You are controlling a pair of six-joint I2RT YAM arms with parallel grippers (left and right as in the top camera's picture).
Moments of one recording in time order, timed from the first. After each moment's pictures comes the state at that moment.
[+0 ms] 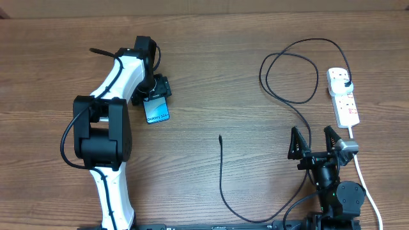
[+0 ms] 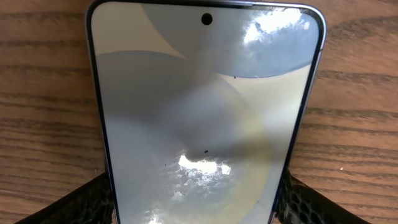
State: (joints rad) left arm -0.12 2.22 1.67 -0.96 0.01 -0.42; right arm -0.09 0.01 0.02 -0.02 -0.21 0.28
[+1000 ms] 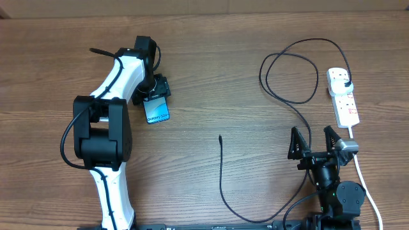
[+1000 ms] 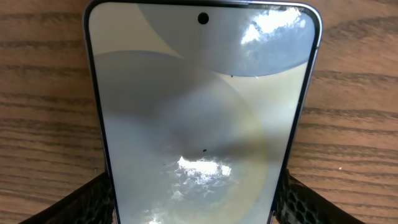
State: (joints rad) left arm -0.12 2.22 1.67 -0.96 0.01 -0.42; right arm -0.09 0.01 0.02 -0.02 -0.21 0.28
